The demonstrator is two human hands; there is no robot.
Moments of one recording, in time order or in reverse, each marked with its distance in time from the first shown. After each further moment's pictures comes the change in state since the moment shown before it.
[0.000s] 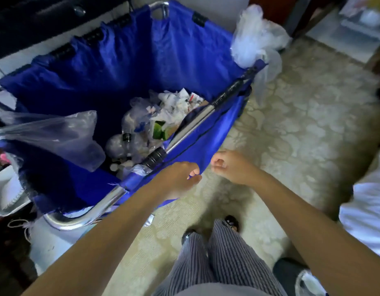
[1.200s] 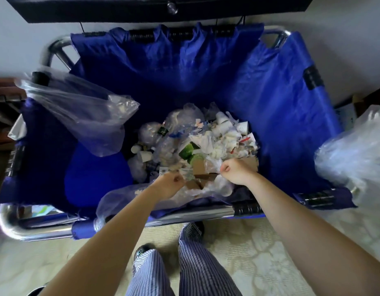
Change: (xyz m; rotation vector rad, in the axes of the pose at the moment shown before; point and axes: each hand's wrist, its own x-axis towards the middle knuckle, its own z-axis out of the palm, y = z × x) left_hand 0.189 -0.093 -0.070 -0.683 0.290 -0.834; right_hand 0.336 -0.014 -0.097 -0.373 -0.525 -0.151
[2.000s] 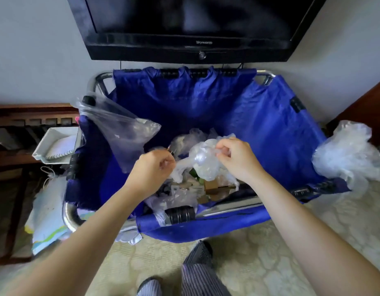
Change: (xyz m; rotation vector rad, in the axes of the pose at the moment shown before) left_hand -0.143 -0.091 -0.134 0.006 0.533 0.562; right_hand -0.121 -0.173 0.032 0.093 0.657 -0.352
